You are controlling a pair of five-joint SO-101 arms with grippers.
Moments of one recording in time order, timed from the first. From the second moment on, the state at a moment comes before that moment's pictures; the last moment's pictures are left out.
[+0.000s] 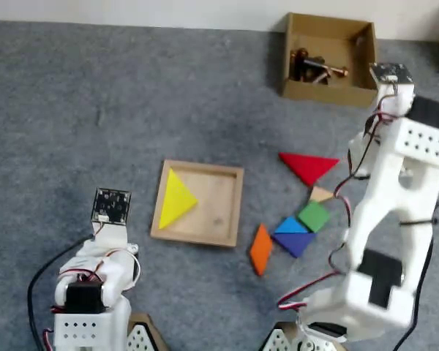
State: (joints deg) left arm -5.9 -104.5 96.0 75.9 -1.0; right arm 14.3 -1.9 -12.1 99.7 23.9
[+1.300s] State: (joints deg) left arm -5.9 -104.5 96.0 75.9 -1.0; right arm 2.8 -16.7 36.3 53.8 24.3
